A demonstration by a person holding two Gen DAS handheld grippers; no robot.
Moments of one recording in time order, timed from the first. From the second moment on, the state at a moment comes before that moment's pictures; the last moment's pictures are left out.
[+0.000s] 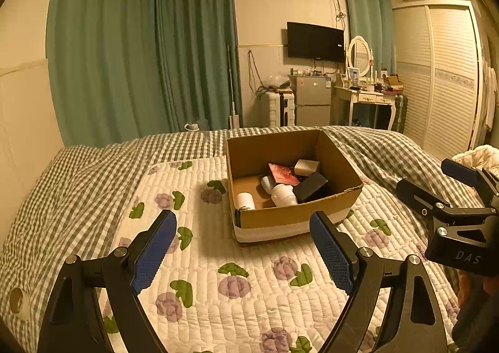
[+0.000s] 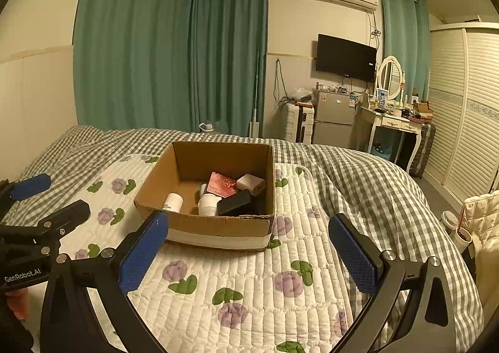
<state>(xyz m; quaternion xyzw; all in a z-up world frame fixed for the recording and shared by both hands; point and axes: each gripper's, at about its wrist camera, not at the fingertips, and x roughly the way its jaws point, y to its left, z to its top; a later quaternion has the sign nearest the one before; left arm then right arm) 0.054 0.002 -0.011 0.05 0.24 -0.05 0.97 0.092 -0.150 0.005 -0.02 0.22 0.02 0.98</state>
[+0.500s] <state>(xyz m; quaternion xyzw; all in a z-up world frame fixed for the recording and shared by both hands) 0.056 0.004 -0.010 0.05 0.25 -0.05 0.97 0.095 -0.155 0.000 -0.02 0.22 0.02 0.97</state>
